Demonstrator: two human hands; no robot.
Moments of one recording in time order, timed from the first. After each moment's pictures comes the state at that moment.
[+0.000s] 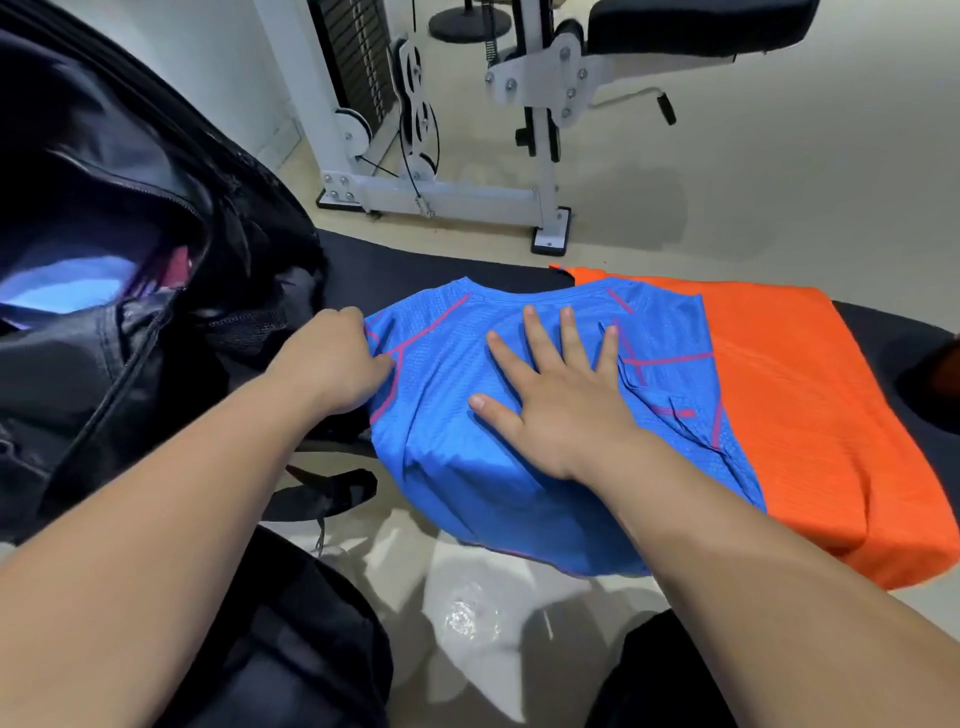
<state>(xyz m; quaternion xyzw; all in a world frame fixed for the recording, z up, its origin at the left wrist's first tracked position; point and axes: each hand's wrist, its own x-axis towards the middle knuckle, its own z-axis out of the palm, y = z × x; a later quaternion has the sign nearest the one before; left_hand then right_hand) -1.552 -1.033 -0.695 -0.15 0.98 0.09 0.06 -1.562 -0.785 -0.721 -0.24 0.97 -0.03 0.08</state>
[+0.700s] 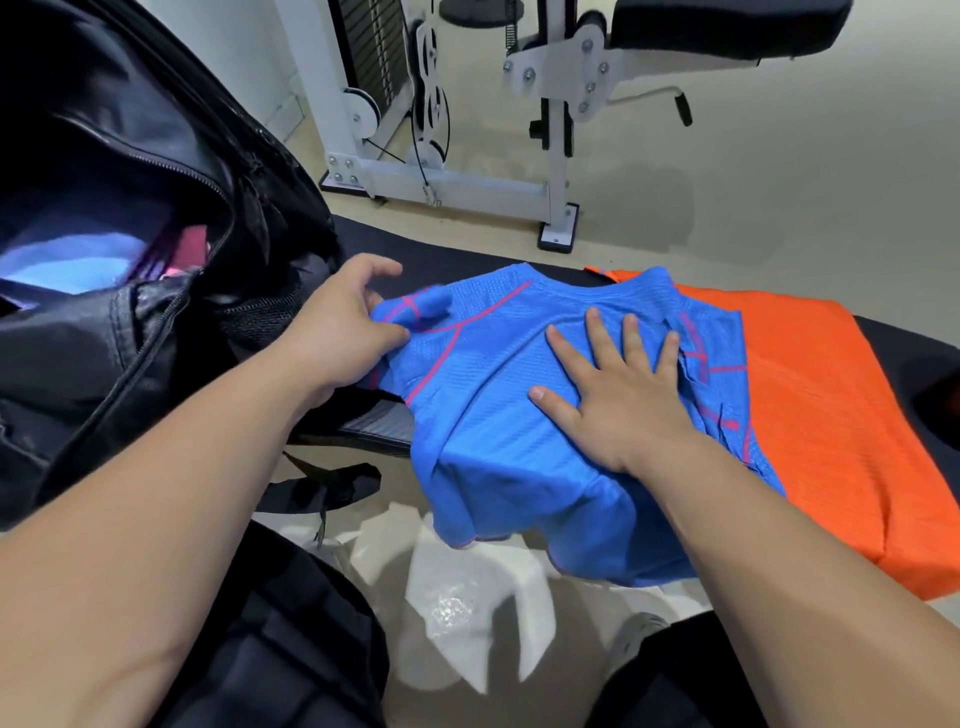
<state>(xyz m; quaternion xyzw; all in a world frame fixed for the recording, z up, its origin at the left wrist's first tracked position) -1.557 -1.039 -0.689 -0.14 0.88 0.45 -0.03 -1.581 -0.760 -0.732 -0.18 0.98 0.02 0.09</state>
